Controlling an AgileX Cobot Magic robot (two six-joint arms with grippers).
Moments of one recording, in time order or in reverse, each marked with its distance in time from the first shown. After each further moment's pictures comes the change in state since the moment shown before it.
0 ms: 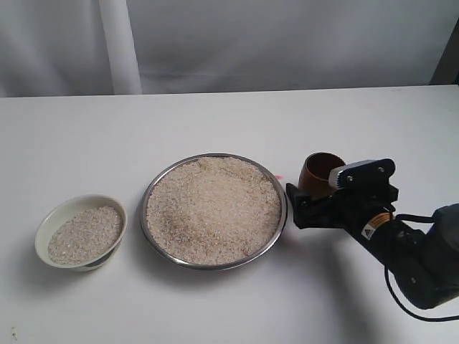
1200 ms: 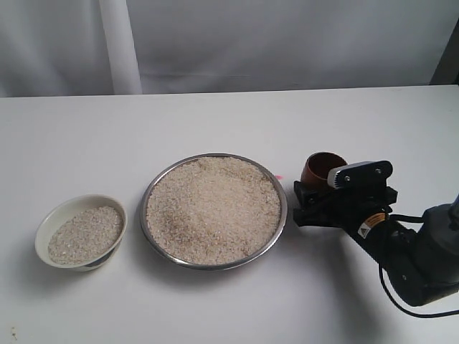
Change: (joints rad) left arm 0.000 0.000 0.000 0.000 0.000 0.000; right arm 0.000 0.049 -0.036 0.039 -0.007 0.002
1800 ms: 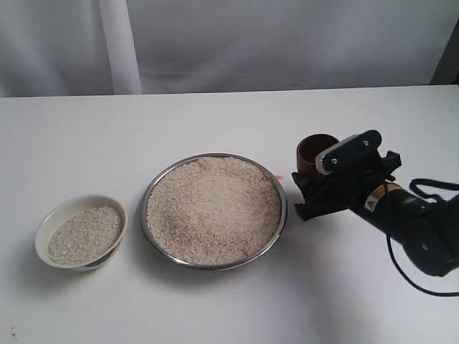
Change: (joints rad) left arm 0.000 0.000 0.000 0.000 0.000 0.000; right arm 0.000 -0.255 0.000 -0.055 0.332 -0.269
